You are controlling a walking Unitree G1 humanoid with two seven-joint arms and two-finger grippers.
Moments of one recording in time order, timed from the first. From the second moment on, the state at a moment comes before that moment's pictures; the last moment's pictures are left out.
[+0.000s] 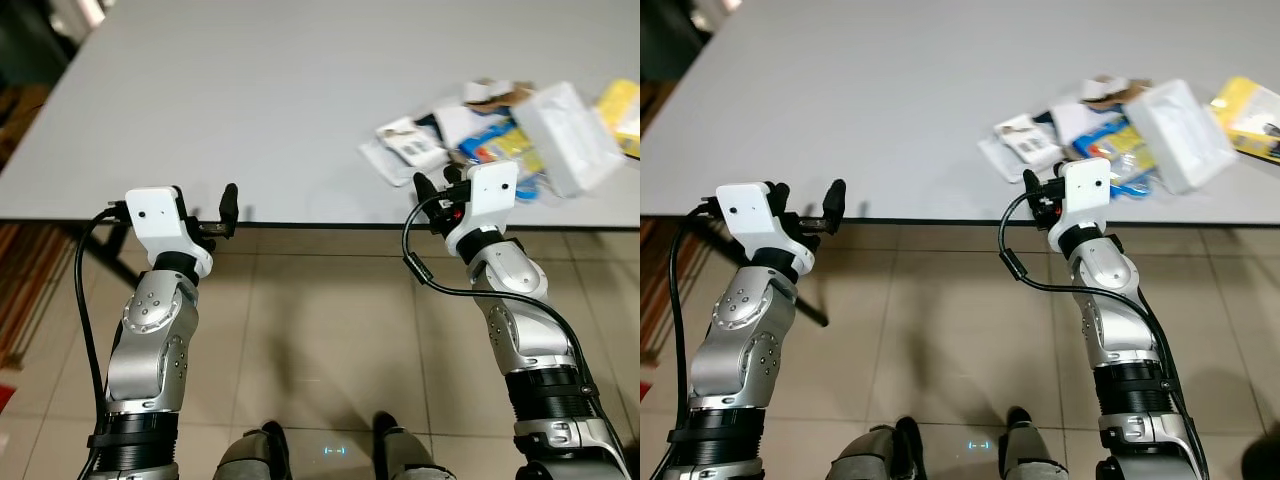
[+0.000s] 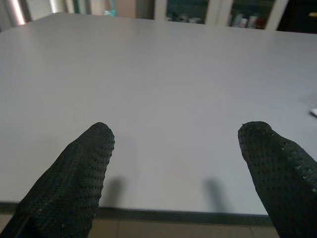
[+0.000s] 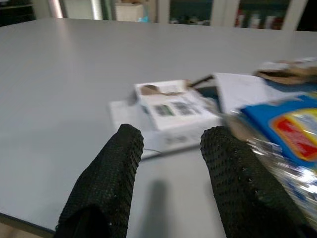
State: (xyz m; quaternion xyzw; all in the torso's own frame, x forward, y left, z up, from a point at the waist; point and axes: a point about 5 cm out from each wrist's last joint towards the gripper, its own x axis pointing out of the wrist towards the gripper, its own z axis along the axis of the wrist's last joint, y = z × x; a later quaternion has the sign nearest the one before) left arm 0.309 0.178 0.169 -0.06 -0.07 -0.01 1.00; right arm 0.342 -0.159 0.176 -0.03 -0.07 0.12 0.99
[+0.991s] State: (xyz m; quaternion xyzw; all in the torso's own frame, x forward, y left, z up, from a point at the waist) left arm 0.309 0.184 0.175 -0.06 -0.08 -0.01 1.00; right arm 0.341 -0.157 0.177 -0.03 -0.08 0.12 0.99
